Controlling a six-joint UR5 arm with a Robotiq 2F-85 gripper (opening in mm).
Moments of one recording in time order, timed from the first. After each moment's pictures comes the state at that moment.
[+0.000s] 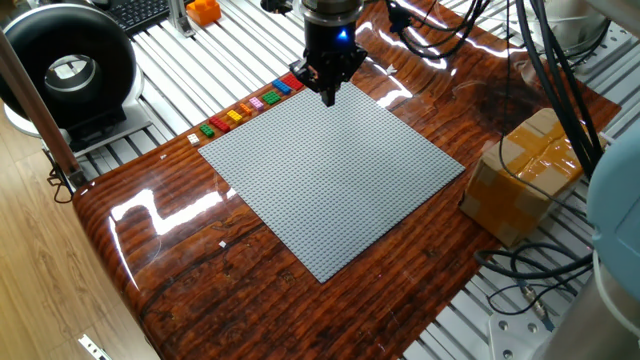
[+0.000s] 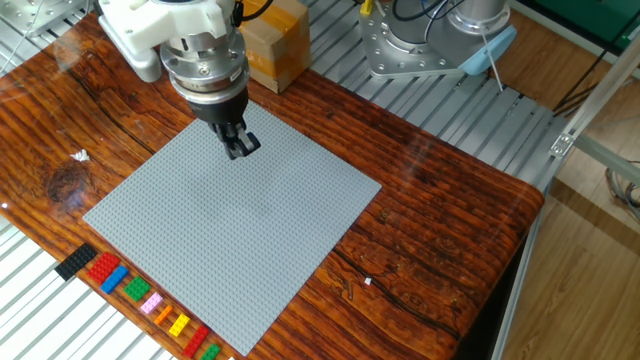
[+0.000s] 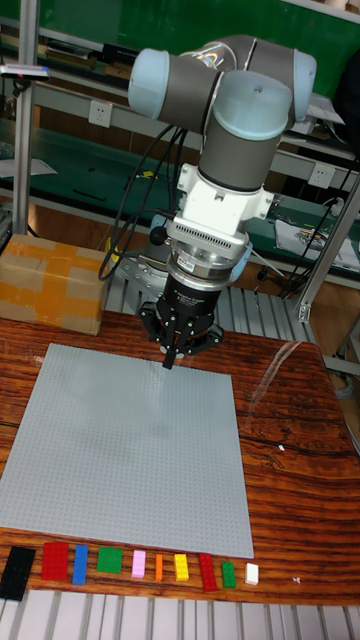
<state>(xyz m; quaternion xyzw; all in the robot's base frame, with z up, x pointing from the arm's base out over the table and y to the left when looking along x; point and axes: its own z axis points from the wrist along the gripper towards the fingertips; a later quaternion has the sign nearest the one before) 0.551 0.002 0.165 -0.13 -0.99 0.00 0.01</state>
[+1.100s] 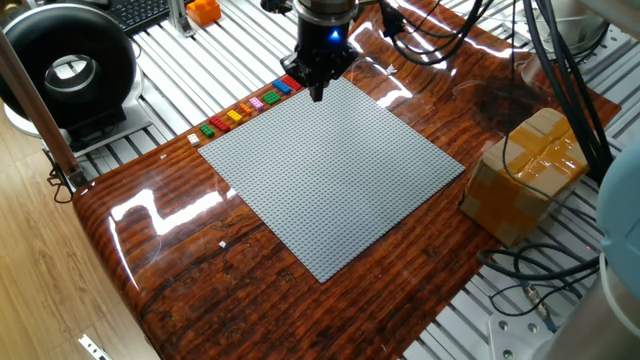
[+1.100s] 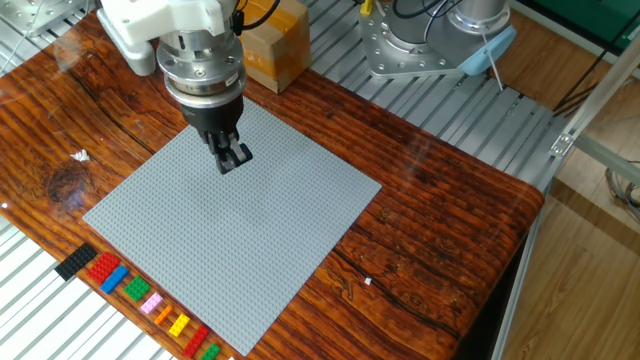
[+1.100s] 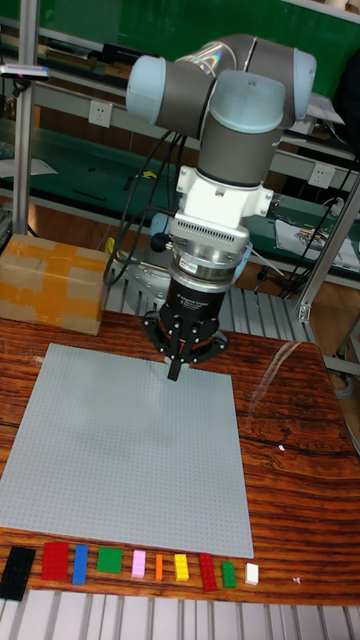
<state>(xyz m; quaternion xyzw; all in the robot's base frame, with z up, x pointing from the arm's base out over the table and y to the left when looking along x) 0.573 0.014 0.165 -0.11 -0.99 -0.02 -0.03</state>
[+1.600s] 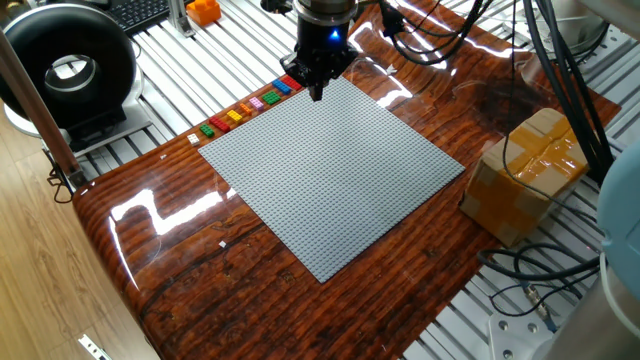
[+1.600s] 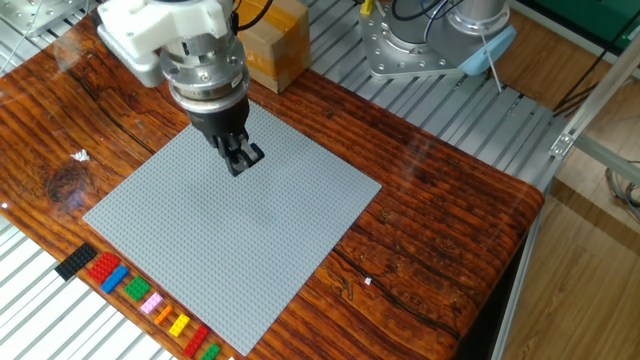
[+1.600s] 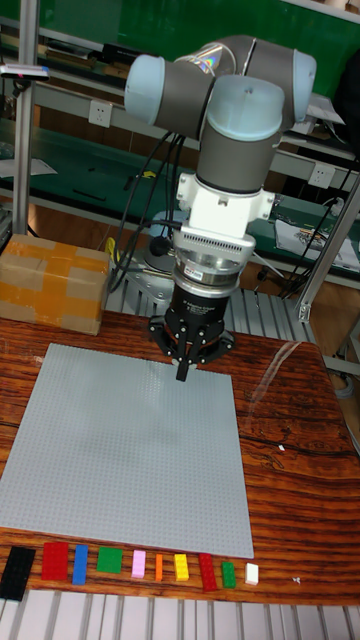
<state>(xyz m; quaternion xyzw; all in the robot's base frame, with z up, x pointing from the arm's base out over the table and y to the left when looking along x) 0.571 0.026 0.161 -0.07 -1.00 -0.04 -0.01</state>
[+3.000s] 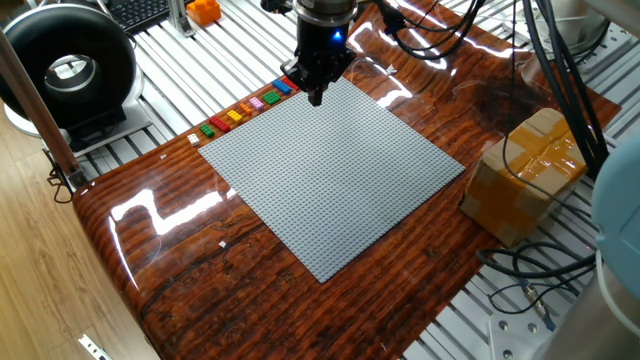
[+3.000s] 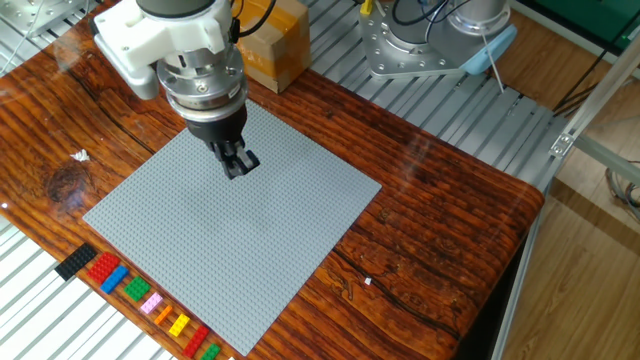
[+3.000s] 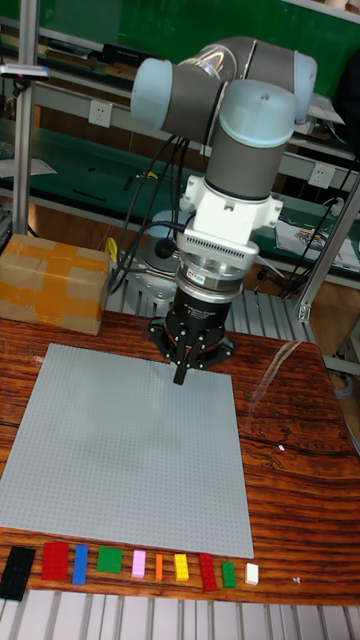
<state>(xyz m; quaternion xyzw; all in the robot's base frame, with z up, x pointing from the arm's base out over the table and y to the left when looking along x) 0.580 0.020 0.161 -0.12 -0.99 -0.01 -0.02</state>
